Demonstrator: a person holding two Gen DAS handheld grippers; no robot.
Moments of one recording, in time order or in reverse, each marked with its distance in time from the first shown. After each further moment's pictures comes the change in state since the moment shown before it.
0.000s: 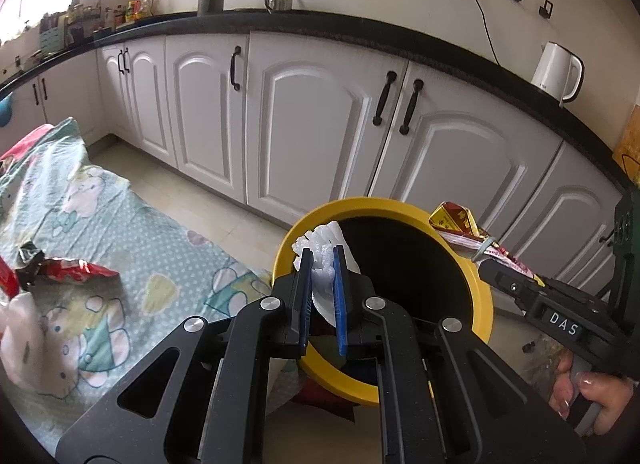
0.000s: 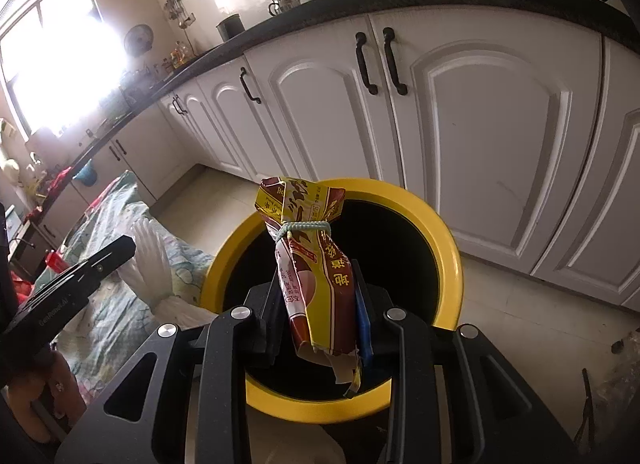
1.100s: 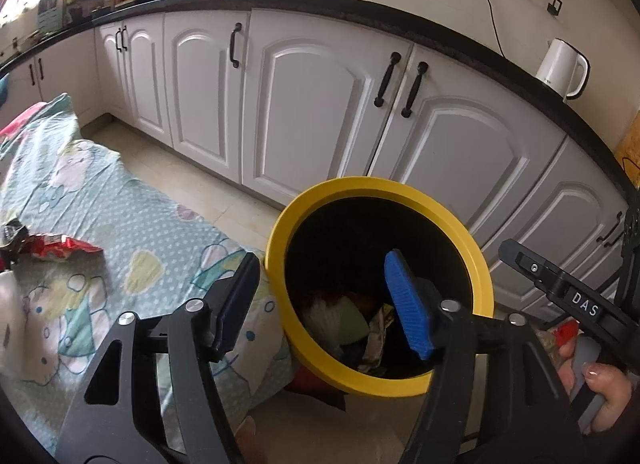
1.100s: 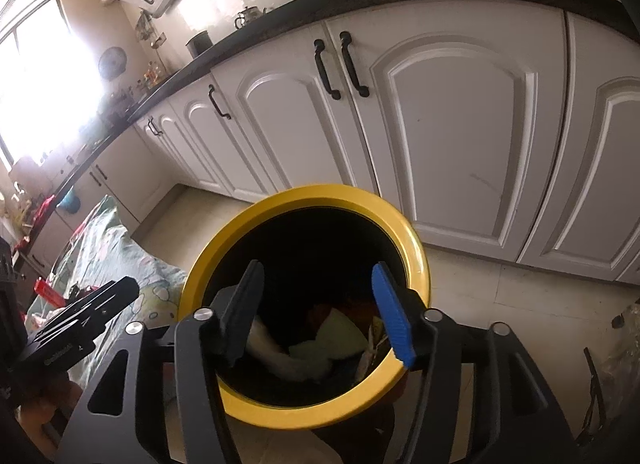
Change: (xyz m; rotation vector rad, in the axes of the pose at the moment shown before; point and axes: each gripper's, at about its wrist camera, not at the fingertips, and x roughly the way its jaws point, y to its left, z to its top) left arm 0.007 0.006 -0.005 -0.044 0.056 -0.016; right arm -0.007 -0.025 -0.003 0.089 -0.046 -0.054
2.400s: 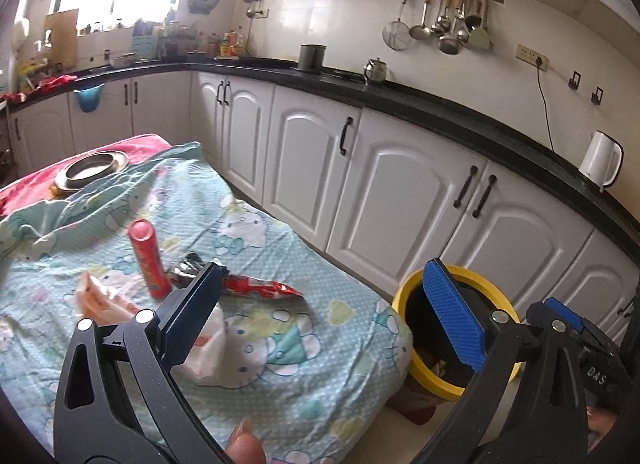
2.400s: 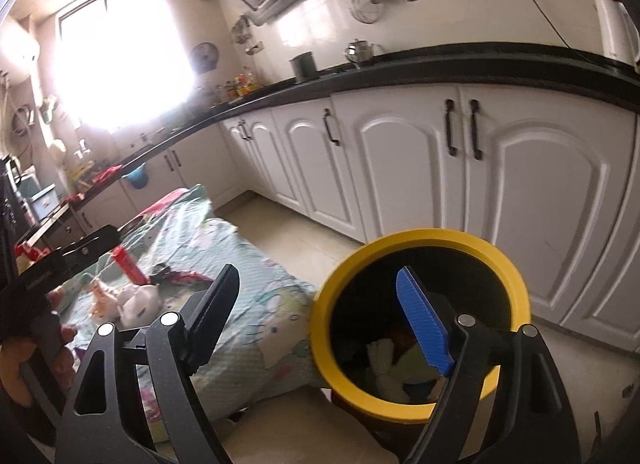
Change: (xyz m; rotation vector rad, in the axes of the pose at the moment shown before) left arm -0.147 0.101 0.003 -0.139 -0.279 0.213; right arm -0.047 0.127 -0.010 -0.246 -0.117 0.230
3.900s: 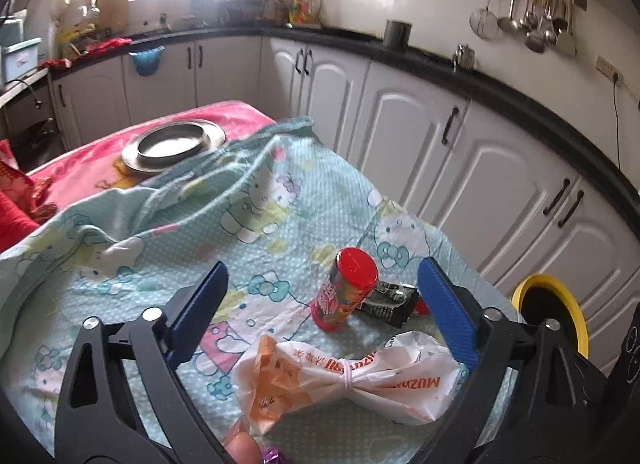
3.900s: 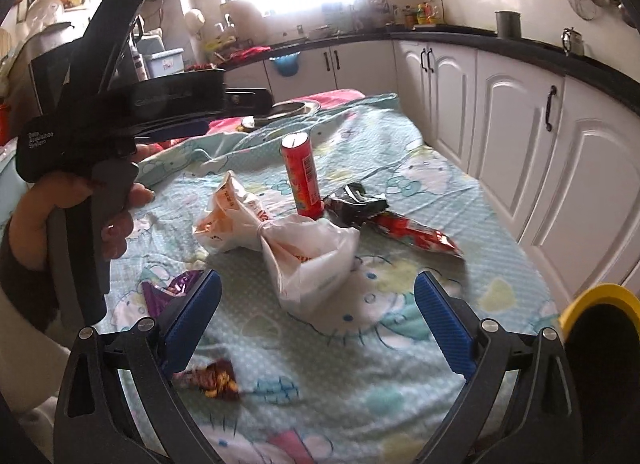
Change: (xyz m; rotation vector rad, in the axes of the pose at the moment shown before) left arm 0.035 0.162 0.031 -0.082 0.141 0.166; right arm 0.117 0.210 -0.035 -0.403 0.288 0.408
